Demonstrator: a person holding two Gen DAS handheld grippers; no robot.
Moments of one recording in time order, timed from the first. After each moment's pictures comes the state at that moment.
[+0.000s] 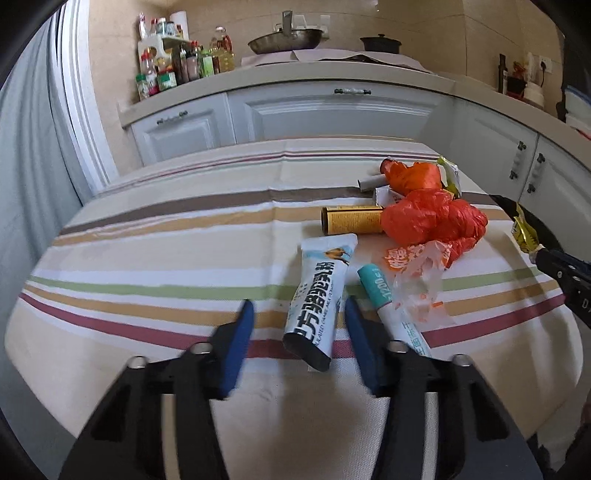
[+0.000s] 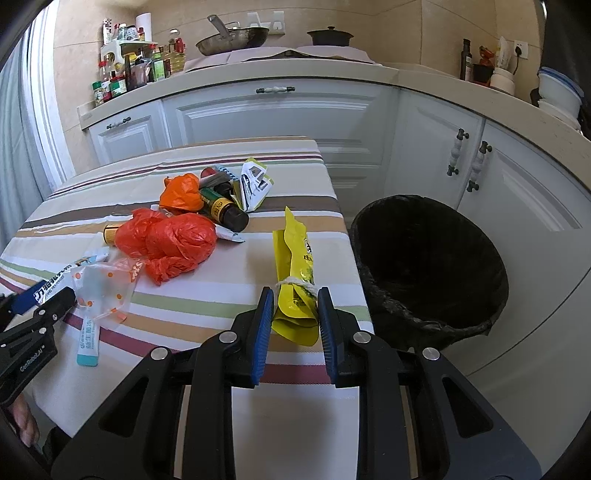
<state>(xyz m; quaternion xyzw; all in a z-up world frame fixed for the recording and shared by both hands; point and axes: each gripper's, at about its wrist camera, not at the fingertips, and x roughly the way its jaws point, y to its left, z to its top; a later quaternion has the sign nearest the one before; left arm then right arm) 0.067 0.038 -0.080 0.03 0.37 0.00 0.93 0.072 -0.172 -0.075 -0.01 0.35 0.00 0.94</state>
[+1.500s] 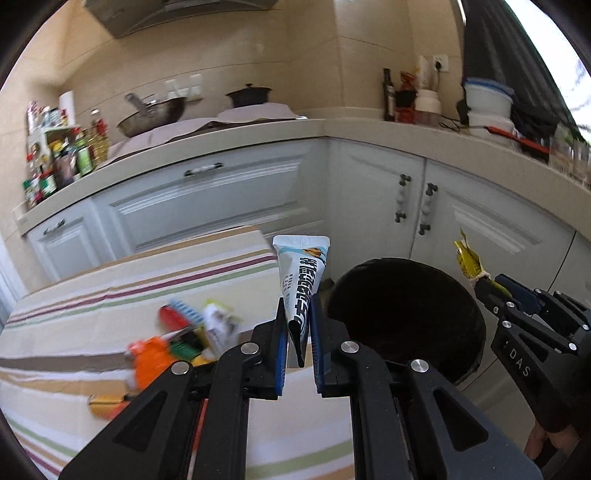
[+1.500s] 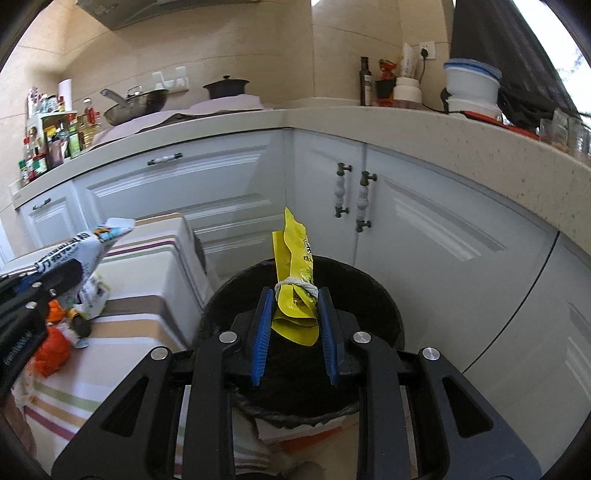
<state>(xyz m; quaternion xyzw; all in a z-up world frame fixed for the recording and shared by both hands) 0.141 -0.174 -0.018 0.09 0.28 -0.17 0.94 0.106 -0.329 -0.043 0.04 0.26 -0.14 0.96</state>
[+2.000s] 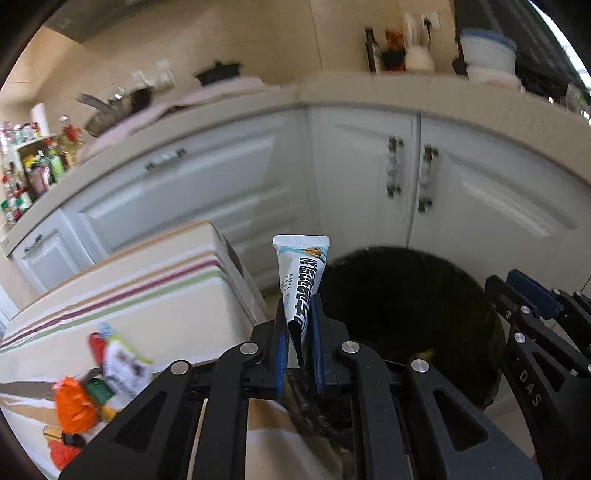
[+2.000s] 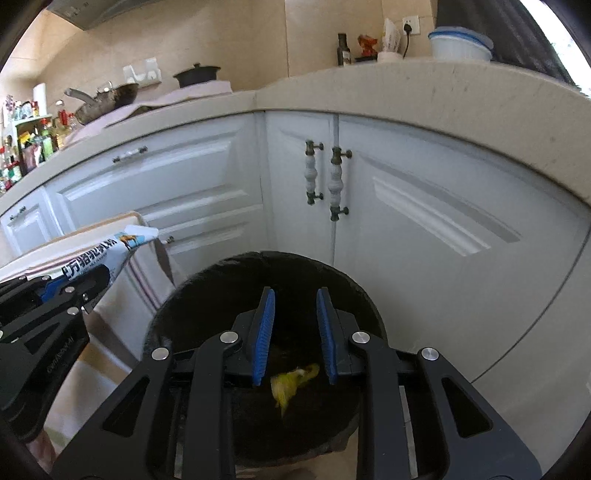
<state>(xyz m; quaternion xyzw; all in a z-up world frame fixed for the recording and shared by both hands) 0.196 -0.251 -0.054 0.13 0.33 -0.17 0.92 0.150 -0.385 -0.075 0.06 0.28 -0.16 0.94</state>
